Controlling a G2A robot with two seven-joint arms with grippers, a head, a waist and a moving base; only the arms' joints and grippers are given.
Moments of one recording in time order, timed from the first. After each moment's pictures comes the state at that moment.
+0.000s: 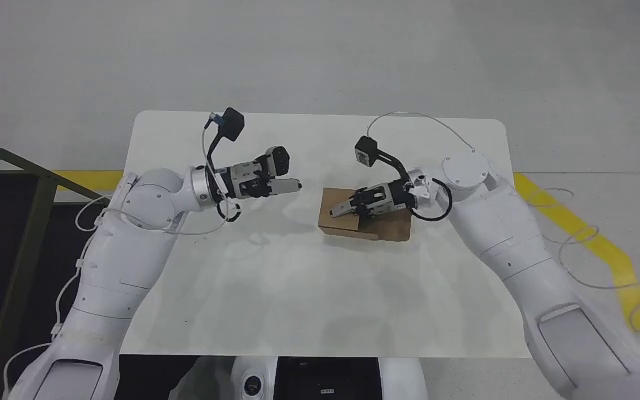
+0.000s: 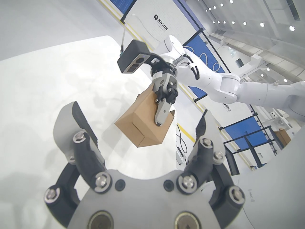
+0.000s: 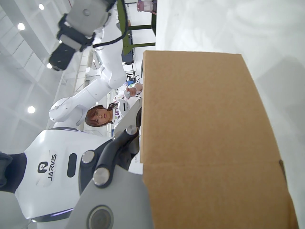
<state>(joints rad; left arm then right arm) 0.92 -1.06 -1.23 -1.46 0.00 -0.72 -0.89 -0.55 -1.23 0.79 -0.99 0.47 -0.15 1.39</state>
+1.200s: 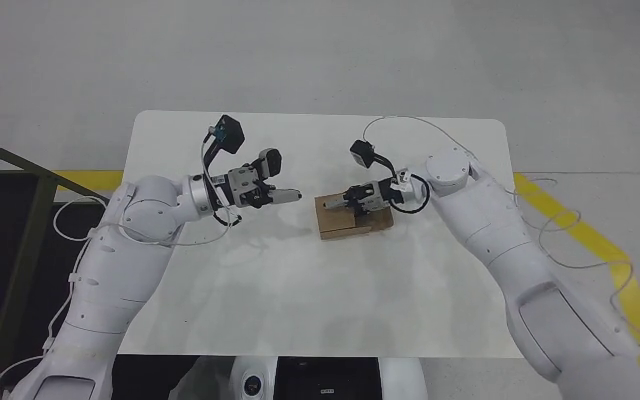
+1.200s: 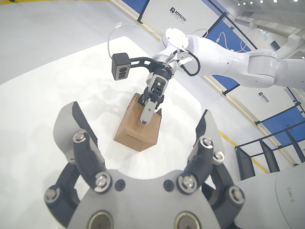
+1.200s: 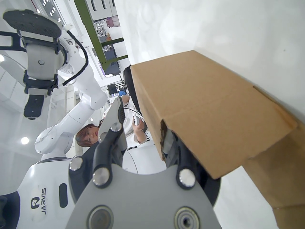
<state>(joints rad) 0.99 -1.03 -1.25 -1.54 0.25 -0.73 -0.74 -0.47 -1.31 0.72 -0.76 0.39 -0.15 1.34</state>
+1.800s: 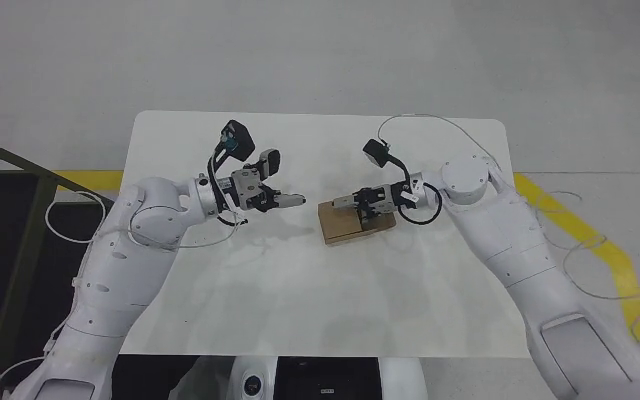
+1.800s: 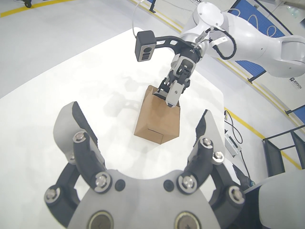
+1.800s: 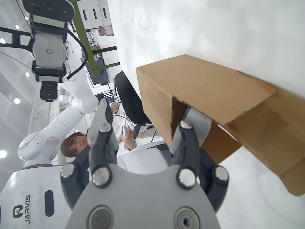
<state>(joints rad) 1.00 -1.03 -1.23 -1.58 0.50 -0.73 -0.63 -0.64 -1.19 0.90 -1.12 0.20 -0.02 1.27</state>
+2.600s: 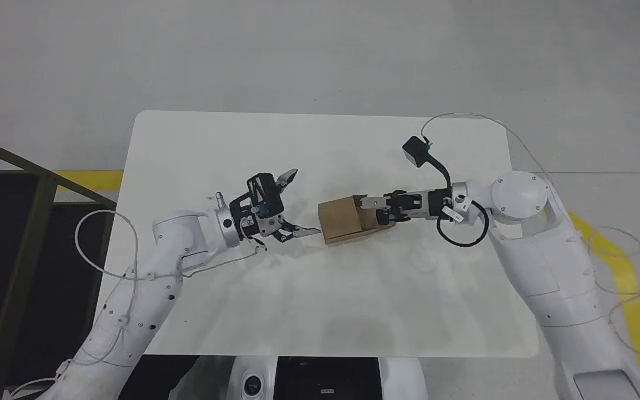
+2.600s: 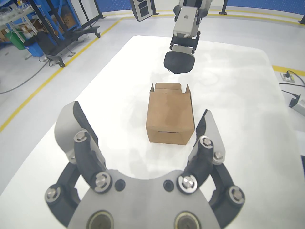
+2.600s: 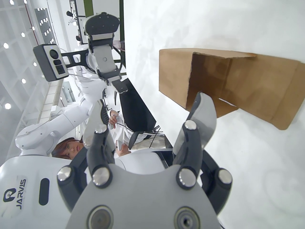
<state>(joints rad) 1.14 -1.03 -1.16 -1.64 1.42 -0.75 0.15 -0.90 -1.08 1.19 -1.51 0.15 0.04 1.26</state>
